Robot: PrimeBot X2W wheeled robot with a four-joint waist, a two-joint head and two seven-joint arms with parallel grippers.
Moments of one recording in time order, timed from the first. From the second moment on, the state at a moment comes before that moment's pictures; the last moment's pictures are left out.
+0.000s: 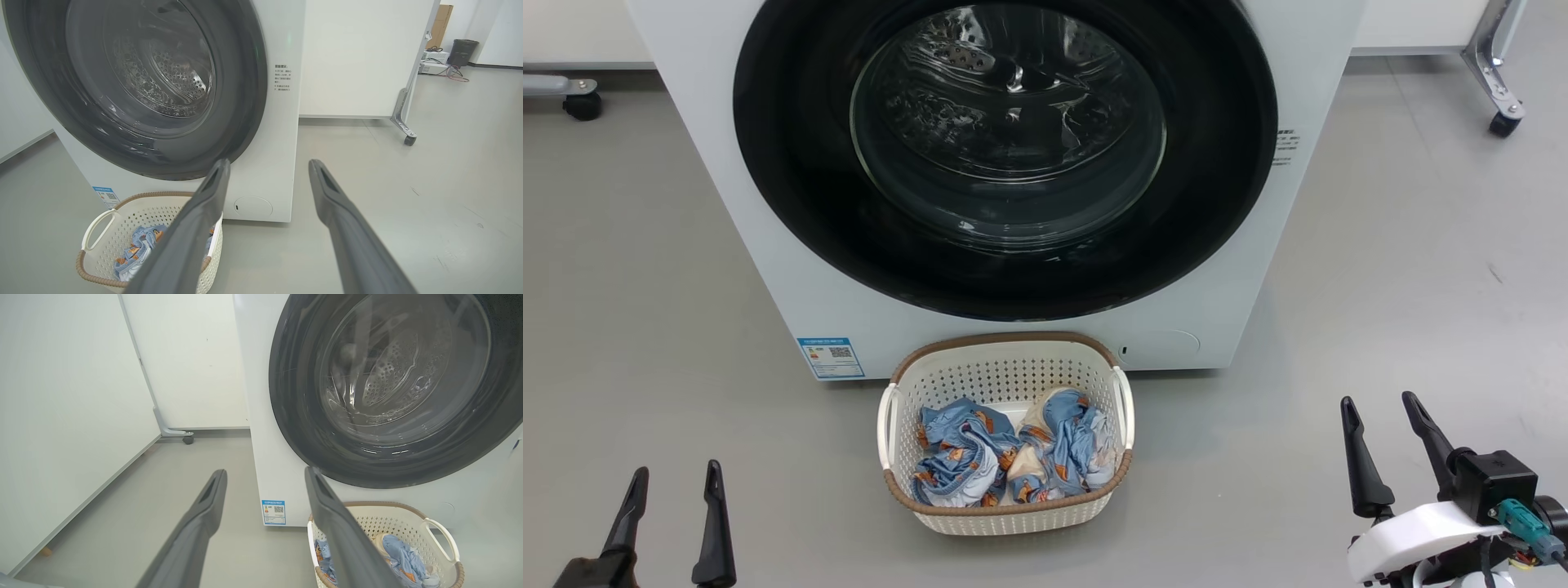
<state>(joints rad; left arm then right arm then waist) 0.21 0.09 0.11 0.06 -0.21 -0.13 -0.25 0.05 -0.13 0.10 0.22 0.21 0.11 -0.25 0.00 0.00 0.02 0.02</state>
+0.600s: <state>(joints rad) 0.20 0.08 0.12 0.05 -0.22 -0.13 -0.25 0.05 -0.12 0.09 0.22 0.20 0.11 -0.25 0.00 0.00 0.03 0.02</state>
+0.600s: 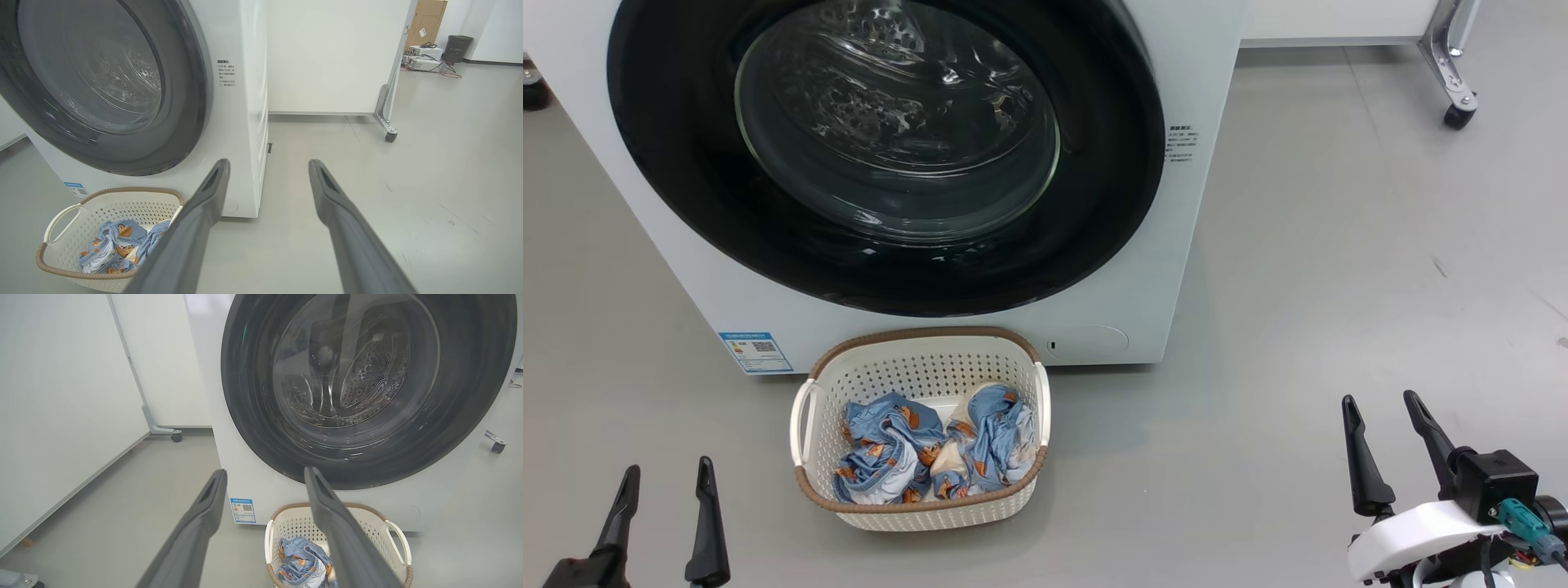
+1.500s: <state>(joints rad) 0.20 0.08 0.12 0.05 -0.22 -0.13 -0.25 0.05 -0.10 0.07 0.20 0.19 0.12 -0.25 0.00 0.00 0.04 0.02</state>
